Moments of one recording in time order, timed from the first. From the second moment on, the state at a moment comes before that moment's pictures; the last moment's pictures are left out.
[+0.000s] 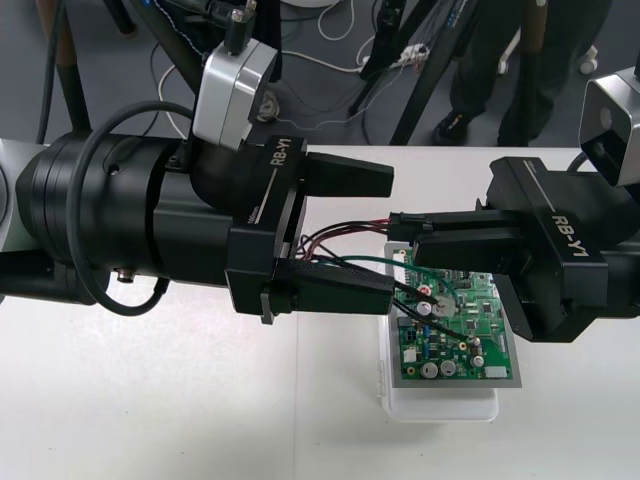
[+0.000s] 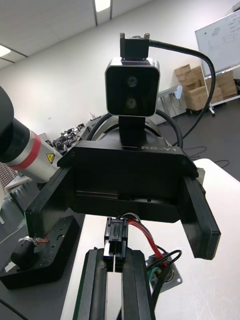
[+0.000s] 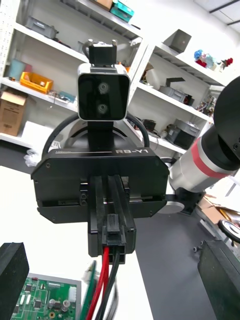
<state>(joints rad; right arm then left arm) -0.13 -0.63 -0.08 -2.32 1.04 -1.16 -0.82 -0.43 0.67 -0.27 -2.22 -1.11 -0.97 0.89</state>
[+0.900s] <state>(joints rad) -0.13 -0.63 -0.08 -2.32 1.04 -1.16 -0.82 -0.42 0.68 -0.27 -2.24 -1.11 -0.93 0.89</state>
